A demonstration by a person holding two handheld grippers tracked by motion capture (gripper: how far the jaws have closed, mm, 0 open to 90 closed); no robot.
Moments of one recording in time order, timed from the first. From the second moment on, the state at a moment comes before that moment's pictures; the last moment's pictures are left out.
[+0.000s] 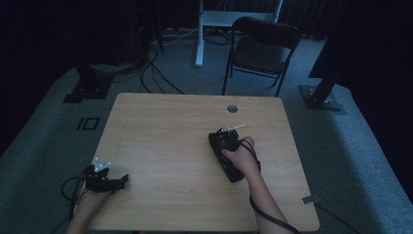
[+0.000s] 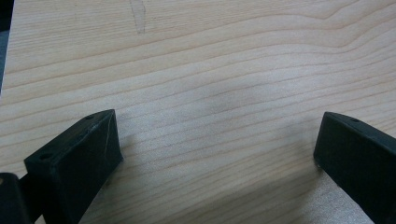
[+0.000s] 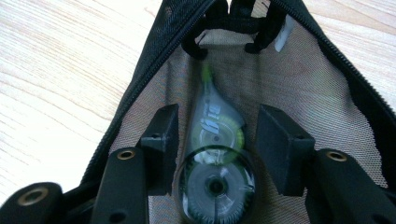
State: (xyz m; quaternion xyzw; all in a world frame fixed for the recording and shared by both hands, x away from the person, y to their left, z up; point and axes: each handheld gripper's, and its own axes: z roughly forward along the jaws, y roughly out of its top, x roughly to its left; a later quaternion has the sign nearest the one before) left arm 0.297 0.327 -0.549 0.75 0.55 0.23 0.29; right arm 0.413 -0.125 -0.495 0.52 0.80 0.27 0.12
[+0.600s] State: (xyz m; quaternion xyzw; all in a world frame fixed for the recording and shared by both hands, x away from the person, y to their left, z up) left arm 0.297 0.327 -0.549 0.75 0.55 0.23 0.29; right arm 0.407 -0.136 -0.476 0.52 0.79 0.30 0.13
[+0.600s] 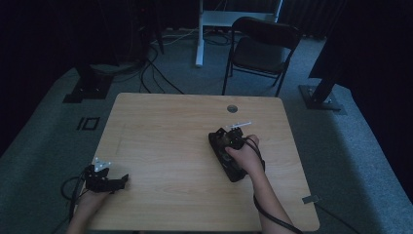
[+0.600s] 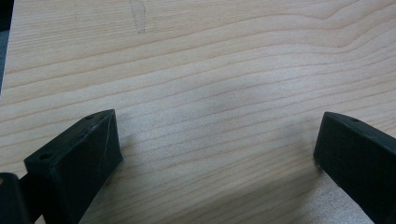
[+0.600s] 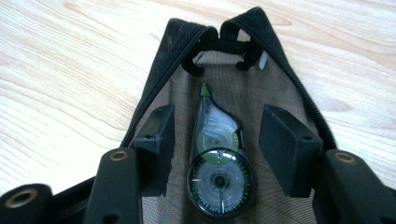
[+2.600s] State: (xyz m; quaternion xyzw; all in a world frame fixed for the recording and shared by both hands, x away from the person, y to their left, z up) left arm 0.297 0.327 -0.549 0.75 0.55 0.23 0.29; right arm 0.366 -0.257 -0.489 0.53 0.73 0.38 0.20
